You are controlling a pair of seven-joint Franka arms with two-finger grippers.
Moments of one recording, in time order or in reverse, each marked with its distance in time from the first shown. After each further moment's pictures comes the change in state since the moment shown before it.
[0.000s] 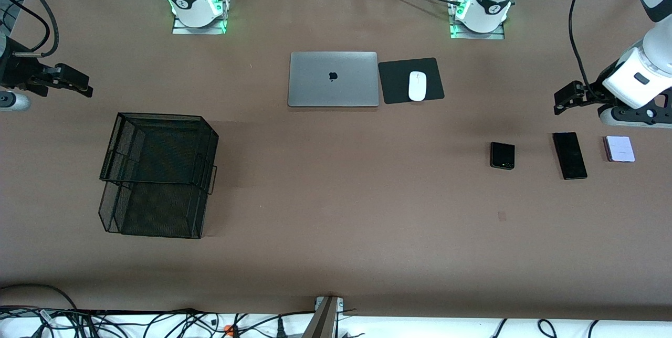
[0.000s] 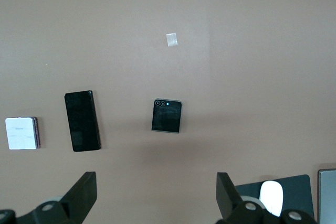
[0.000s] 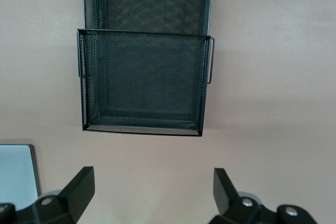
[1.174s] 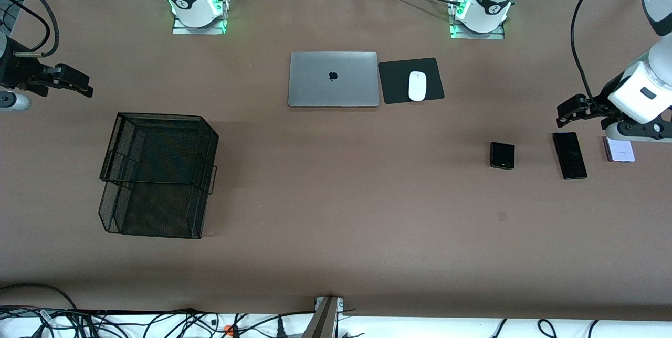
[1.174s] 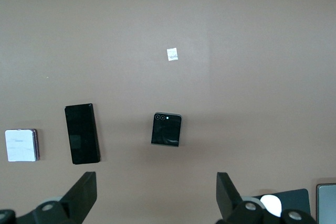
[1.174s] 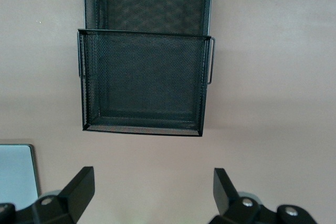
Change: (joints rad) left arm 0.000 0.089 -0.001 0.100 0.000 -0.001 -0.007; right arm 0.001 0.000 0.000 0.000 0.000 0.001 0.000
